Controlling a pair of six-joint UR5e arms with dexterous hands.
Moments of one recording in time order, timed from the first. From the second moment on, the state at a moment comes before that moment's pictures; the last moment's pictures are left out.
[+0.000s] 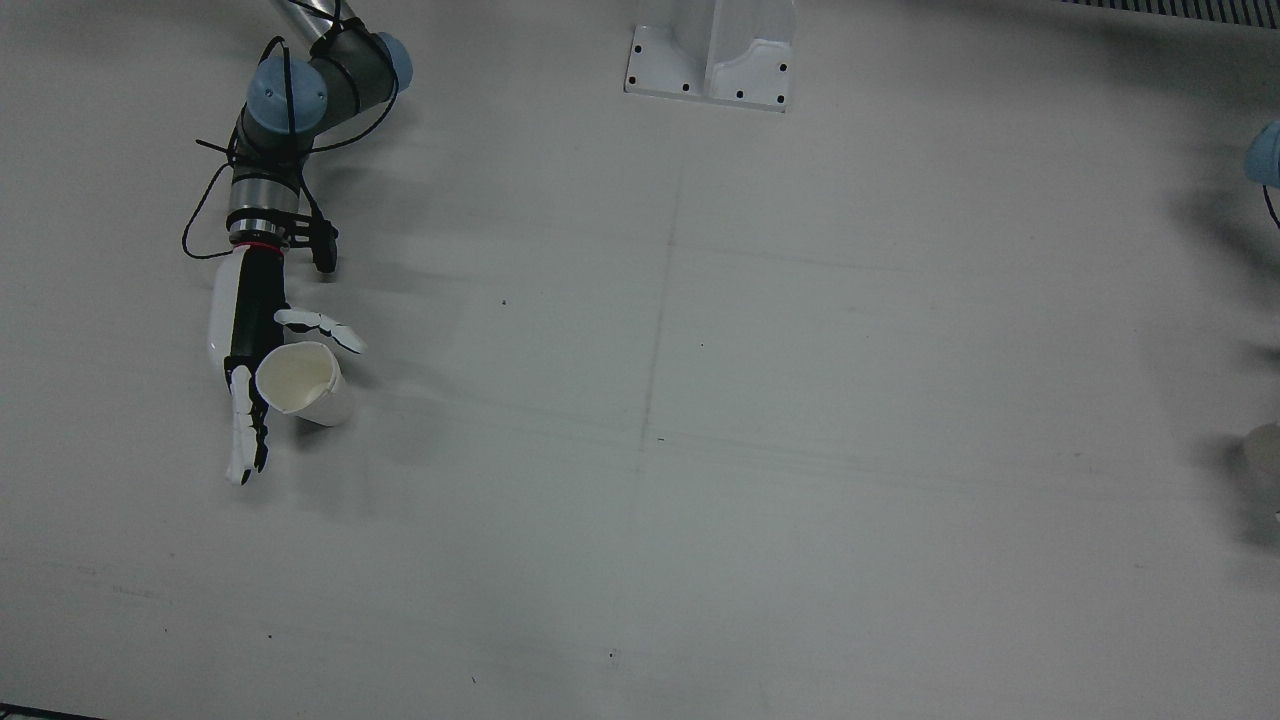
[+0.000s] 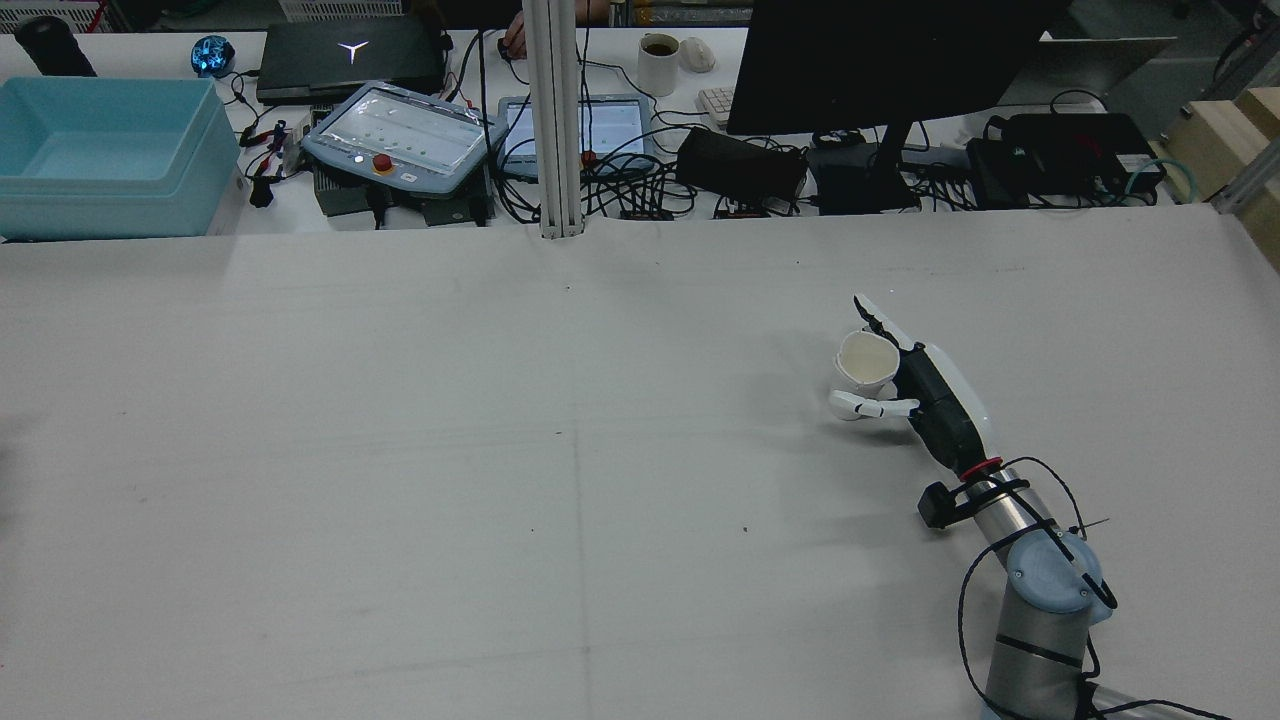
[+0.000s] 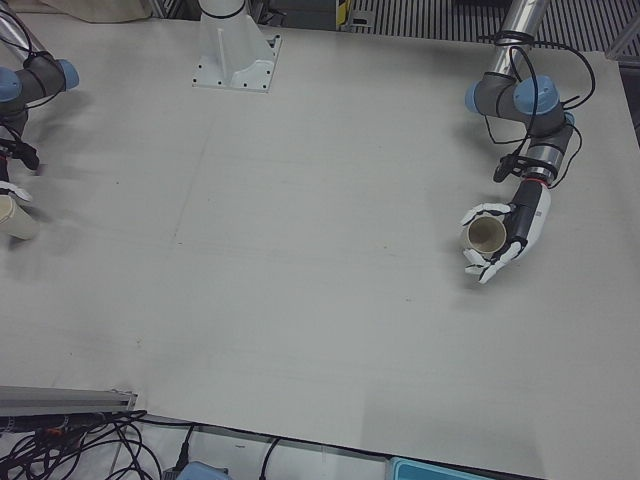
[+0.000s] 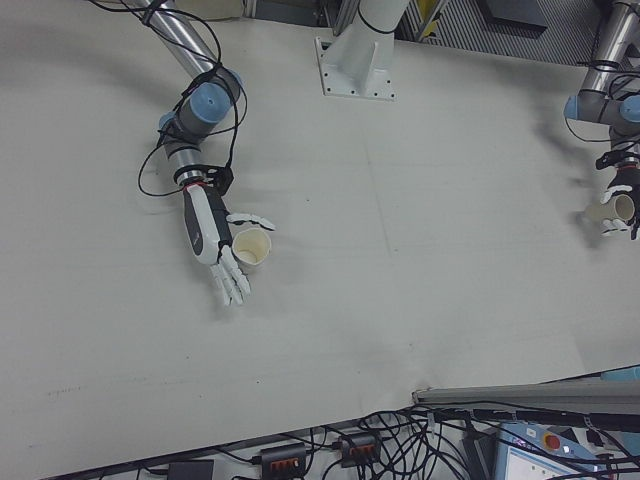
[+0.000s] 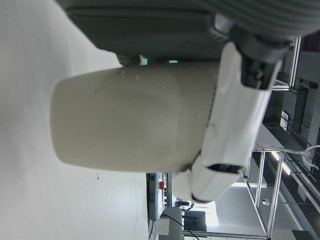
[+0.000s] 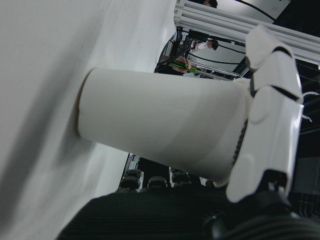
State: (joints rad) left arm -0.89 -1.34 -1.44 -0.50 1.19 0.08; right arm 0.56 -1.36 1.45 -2.95 -0.73 -0.46
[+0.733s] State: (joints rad) left arm -0.89 -1.34 -1.44 -0.50 1.19 0.08; right arm 0.56 -1.36 1.45 -2.96 -0.73 -0.47
